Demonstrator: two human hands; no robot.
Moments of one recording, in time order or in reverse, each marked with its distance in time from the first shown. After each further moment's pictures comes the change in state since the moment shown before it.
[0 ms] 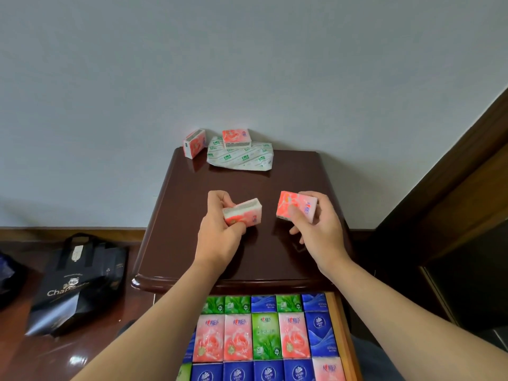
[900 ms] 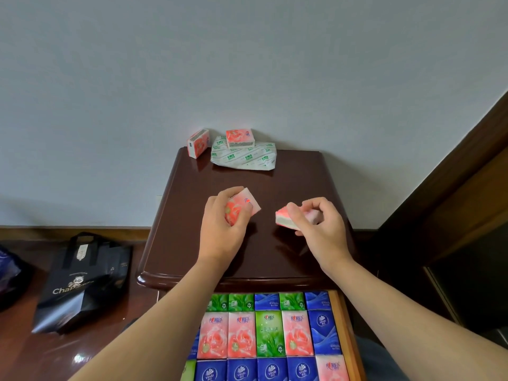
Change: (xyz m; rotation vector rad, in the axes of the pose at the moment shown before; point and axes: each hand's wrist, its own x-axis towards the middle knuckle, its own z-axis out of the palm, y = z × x) left_hand 0.002 0.001 0.001 0.097 0.112 0.157; right_hand 0.000 0.008 0.001 -0.038 0.064 -0.018
